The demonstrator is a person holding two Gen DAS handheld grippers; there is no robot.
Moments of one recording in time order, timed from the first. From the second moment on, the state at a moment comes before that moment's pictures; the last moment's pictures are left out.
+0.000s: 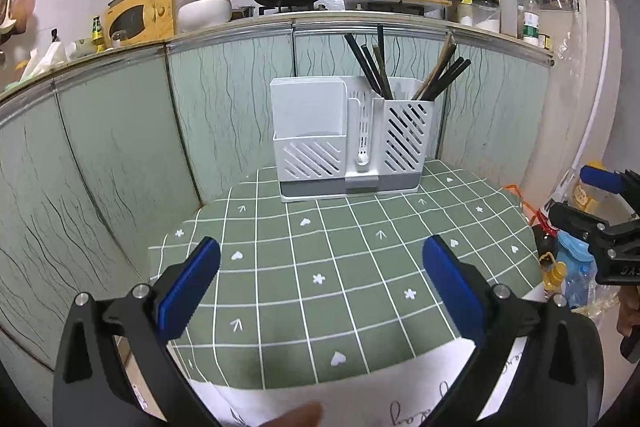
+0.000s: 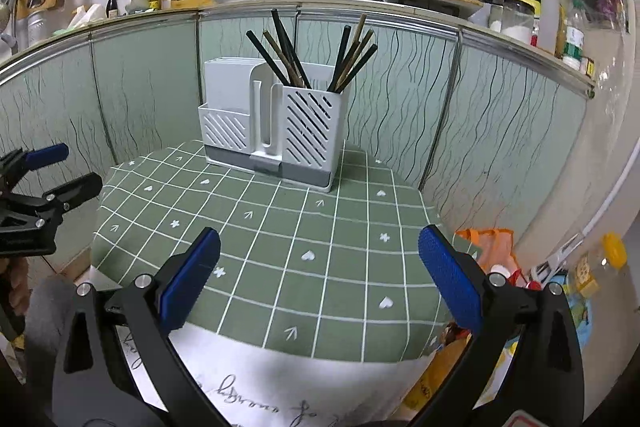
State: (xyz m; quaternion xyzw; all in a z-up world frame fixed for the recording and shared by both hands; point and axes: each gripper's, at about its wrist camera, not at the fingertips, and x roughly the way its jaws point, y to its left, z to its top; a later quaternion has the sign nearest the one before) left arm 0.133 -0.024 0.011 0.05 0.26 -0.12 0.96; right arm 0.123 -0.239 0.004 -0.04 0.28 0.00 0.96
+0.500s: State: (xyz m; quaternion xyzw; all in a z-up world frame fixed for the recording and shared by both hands) left arm 0.107 -0.017 -0.008 0.03 0.28 -0.14 0.95; right arm 0.091 -0.227 0.000 -0.04 0.27 0.00 0.96
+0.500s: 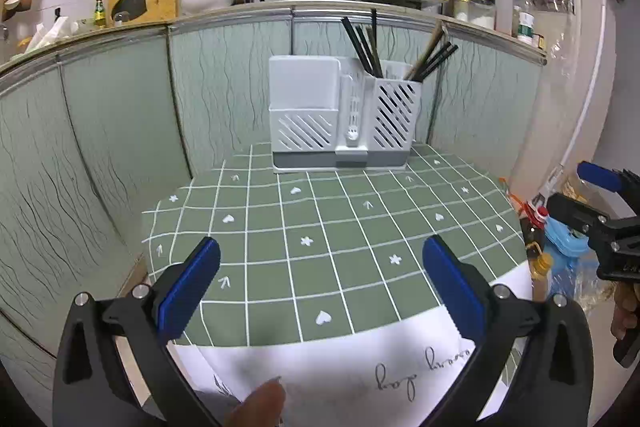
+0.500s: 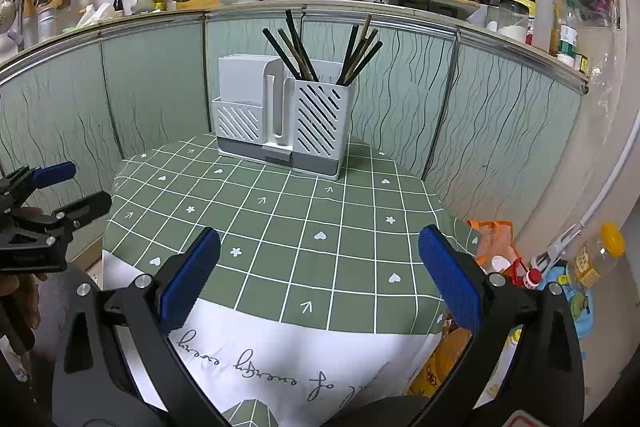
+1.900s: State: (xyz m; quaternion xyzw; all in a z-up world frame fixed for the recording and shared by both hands) left arm 0.098 -0.014 0.005 0.04 0.26 -0.11 0.96; right arm 0.078 -0.242 0.005 -0.02 0.27 -0.01 0.96
